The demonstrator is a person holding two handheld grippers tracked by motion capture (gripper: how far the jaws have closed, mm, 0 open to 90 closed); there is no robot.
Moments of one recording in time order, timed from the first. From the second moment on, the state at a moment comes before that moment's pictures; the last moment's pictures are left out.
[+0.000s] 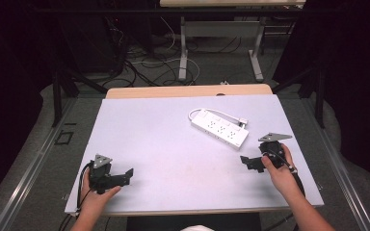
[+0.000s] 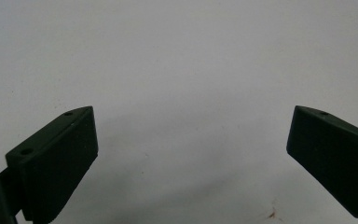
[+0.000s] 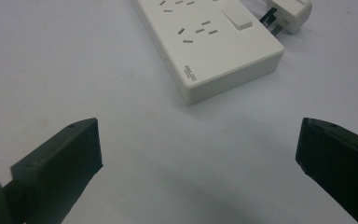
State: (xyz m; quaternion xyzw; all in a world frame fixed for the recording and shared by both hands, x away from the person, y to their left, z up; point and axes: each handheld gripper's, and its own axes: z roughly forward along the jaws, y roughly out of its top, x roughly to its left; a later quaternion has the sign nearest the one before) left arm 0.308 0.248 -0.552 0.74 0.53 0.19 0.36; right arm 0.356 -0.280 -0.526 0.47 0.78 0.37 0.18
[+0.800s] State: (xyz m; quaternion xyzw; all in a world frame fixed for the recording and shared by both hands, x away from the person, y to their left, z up) left arm 0.308 0.248 -0.552 0.74 0.54 0.19 0.36; right arm 0.331 -0.302 -0.546 0.49 0.76 0.37 0.21
